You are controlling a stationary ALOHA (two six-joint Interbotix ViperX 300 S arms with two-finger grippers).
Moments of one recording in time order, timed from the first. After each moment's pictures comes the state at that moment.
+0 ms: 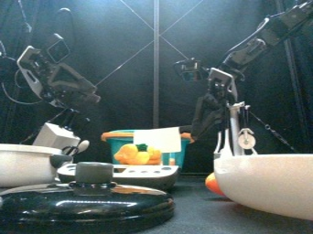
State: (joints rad) left arm 0.26 -0.41 1.27 0.44 -0.75 -0.41; right arm -0.19 -0.13 0.72 -0.13 0.27 0.32
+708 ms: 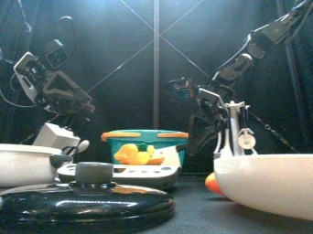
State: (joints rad) left arm 0.26 -0.42 1.29 0.40 -0.67 -0.41; right arm -0.24 -0.02 0.68 -0.13 0.27 0.32
